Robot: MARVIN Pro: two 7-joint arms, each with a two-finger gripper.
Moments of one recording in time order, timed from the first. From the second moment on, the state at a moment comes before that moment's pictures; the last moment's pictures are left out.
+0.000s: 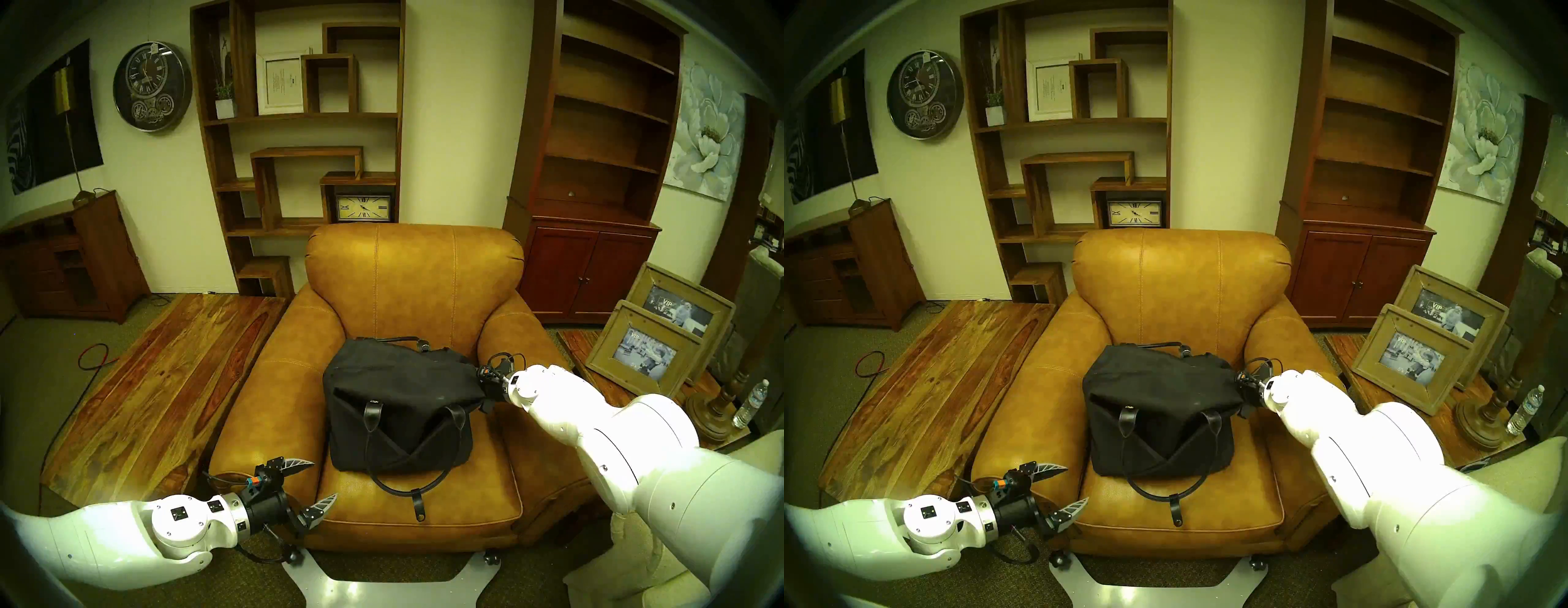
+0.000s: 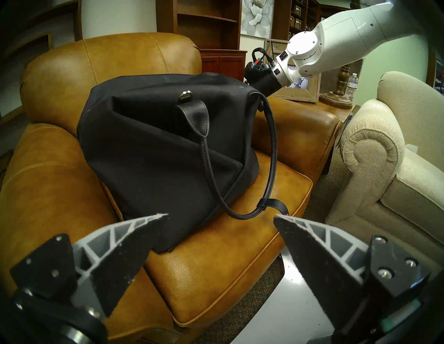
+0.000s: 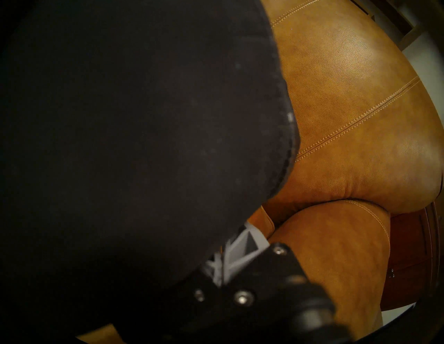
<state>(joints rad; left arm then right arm) 1.67 -0.45 -0.72 -1.75 -0.72 -0.27 -0.10 -0.70 -1.36 1.06 -0.13 -0.43 -0.31 0.40</state>
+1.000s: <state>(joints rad) 1.67 -0.44 -0.71 -1.75 -0.73 -0.27 -0.10 -0.66 -1.32 0.87 -0.20 -0.70 -0.40 0.29</state>
